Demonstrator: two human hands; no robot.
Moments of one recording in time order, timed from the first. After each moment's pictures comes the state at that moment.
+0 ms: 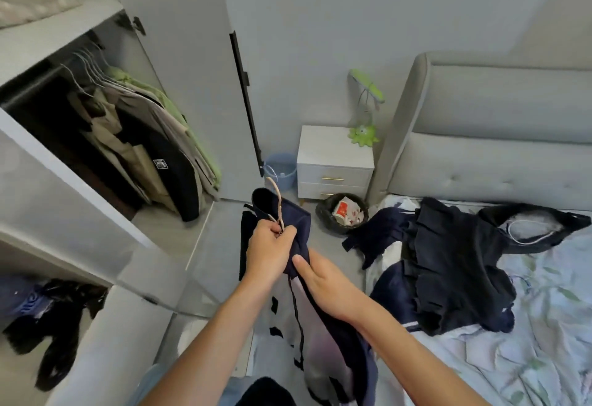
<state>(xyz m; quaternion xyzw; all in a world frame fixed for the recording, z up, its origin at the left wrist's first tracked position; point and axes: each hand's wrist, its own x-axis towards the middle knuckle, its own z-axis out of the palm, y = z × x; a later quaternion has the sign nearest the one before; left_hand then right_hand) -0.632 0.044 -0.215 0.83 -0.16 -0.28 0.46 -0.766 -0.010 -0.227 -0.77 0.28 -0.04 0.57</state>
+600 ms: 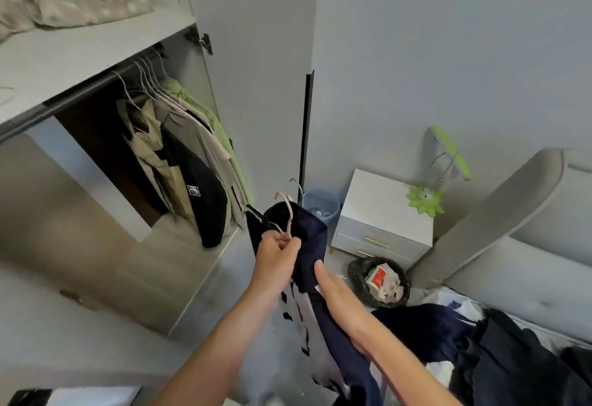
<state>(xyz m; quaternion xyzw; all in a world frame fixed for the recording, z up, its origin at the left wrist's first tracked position) -0.402 -0.093 -0.218 0.75 -0.02 -0.30 0.60 -0.525 -0.175 -0.230 -0.70 0.31 0.06 0.64</state>
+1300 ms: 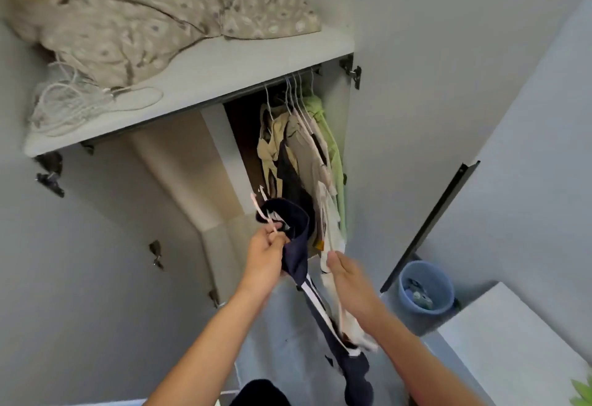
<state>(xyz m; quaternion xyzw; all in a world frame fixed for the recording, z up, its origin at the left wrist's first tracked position) -0.207 -0.149 -0.205 0.71 0.23 -0.03 0.67 -0.226 -0.313 -0.251 -0.79 0.06 0.18 0.59</state>
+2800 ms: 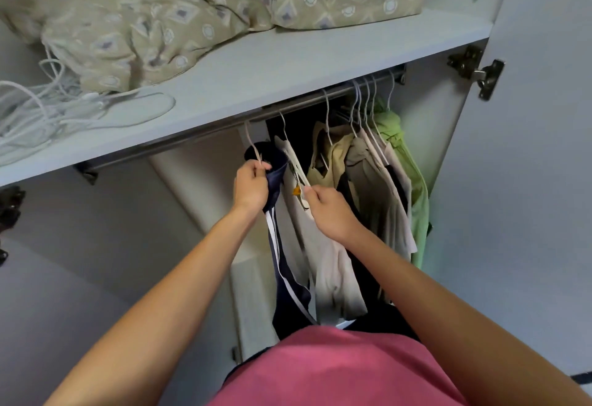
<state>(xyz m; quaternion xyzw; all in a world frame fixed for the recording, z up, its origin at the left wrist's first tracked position) 0.163 0.080 -0.330 0.81 0.21 0.17 0.52 0.118 -0.130 -0.309 -0.84 -0.15 0.06 0.51</state>
